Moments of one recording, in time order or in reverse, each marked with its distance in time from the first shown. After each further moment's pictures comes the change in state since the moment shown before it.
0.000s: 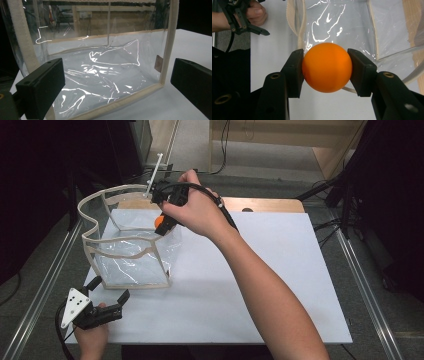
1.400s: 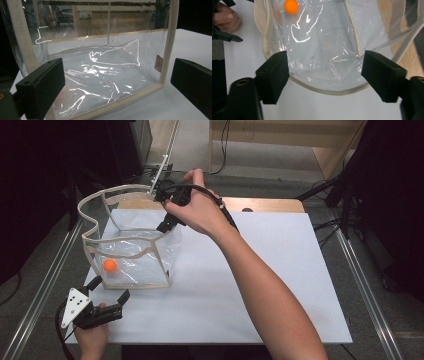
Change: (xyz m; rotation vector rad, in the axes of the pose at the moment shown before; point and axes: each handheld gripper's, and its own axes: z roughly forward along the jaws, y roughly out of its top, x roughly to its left) left arm 0.000 0.000 0.000 0.003 0.001 0.002; right arm -0.011 -0.008 0.008 -0.027 -0.120 0.061
